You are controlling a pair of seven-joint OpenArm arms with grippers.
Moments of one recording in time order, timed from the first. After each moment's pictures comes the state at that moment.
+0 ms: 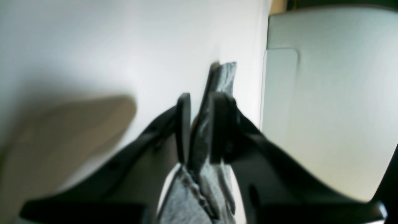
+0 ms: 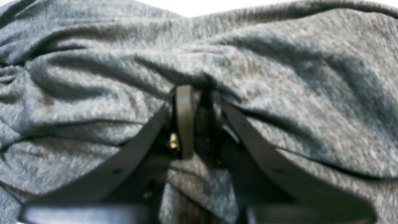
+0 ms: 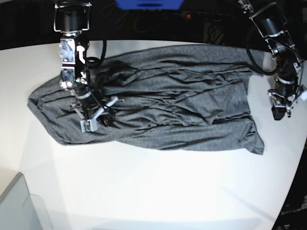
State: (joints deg) left arm -1.1 -13.9 -38.2 60.8 -77.1 -5.7 27.8; right arm -0.7 1.9 4.8 75.2 6.6 18.0 -20.1
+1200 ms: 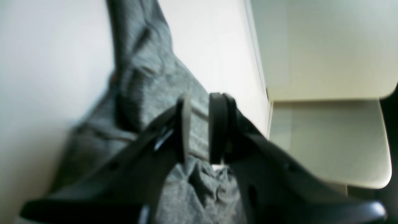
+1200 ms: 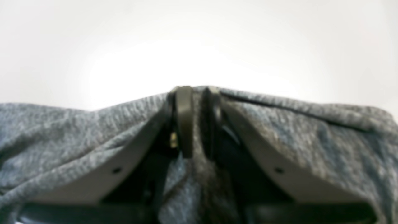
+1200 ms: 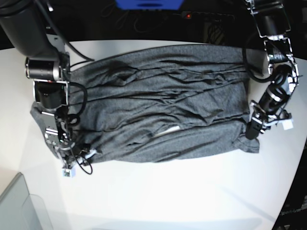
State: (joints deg) left arm -0.7 -16.8 -19.9 75.1 -76.3 -4.9 36.5; right arm 36.4 10.0 4.6 24.4 6.9 14.8 -8.2
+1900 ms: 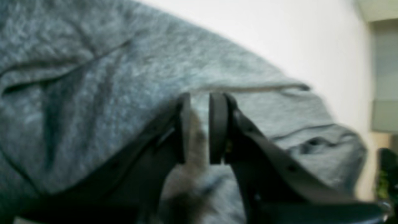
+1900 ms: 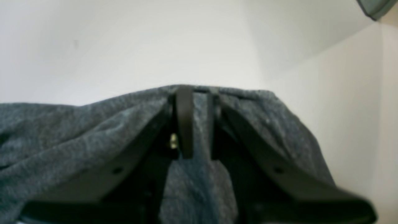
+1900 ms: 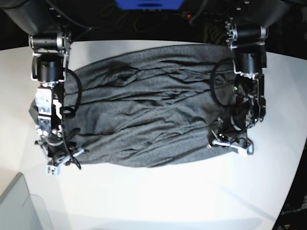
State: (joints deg) left arm -19.7 -8.1 -10.7 54.3 -38.4 -5.1 35.7; right arm 20.9 10.5 5.1 61.0 7.2 1.4 -23.5
